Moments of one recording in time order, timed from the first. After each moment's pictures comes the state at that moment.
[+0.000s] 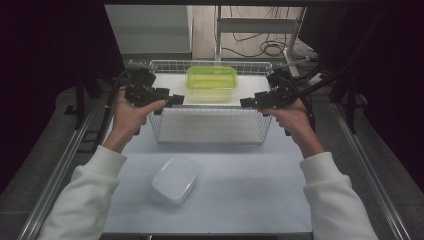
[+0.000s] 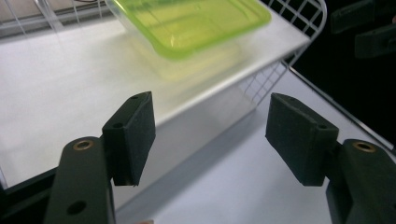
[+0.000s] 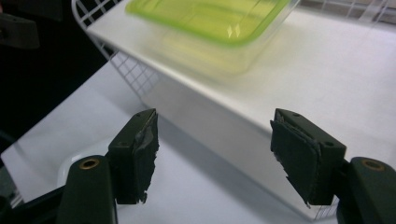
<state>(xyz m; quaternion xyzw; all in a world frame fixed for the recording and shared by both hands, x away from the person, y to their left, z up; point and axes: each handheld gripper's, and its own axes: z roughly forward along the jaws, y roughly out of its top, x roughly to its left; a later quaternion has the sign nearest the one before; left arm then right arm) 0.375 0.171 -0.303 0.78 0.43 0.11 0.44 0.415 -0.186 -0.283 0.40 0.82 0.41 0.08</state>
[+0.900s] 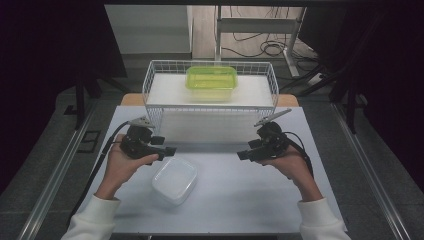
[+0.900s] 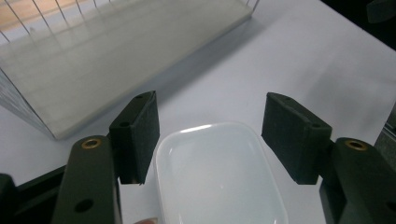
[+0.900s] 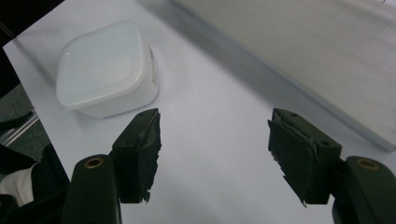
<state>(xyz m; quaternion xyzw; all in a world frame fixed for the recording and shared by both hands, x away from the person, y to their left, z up) 0.314 0.183 -0.398 0.82 0.41 0.07 0.40 0.357 -0.190 -0.380 0.34 0.88 0.33 0.02</state>
